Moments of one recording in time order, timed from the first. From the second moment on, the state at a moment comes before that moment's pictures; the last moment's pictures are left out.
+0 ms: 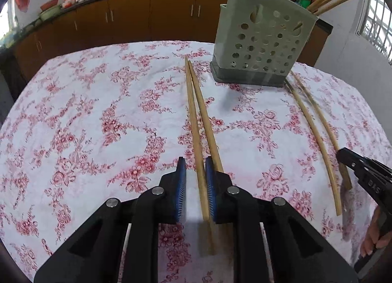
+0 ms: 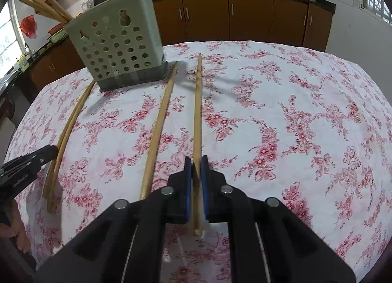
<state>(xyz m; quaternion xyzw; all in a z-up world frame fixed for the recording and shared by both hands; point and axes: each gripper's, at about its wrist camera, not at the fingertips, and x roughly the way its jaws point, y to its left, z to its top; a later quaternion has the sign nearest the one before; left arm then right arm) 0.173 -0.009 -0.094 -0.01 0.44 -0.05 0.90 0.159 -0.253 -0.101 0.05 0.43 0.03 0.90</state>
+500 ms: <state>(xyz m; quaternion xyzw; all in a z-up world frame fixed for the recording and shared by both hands) 0.181 0.035 -0.093 -0.02 0.43 0.01 0.90 0.168 -0.272 -0.103 0.04 0.42 -0.01 0.91</state>
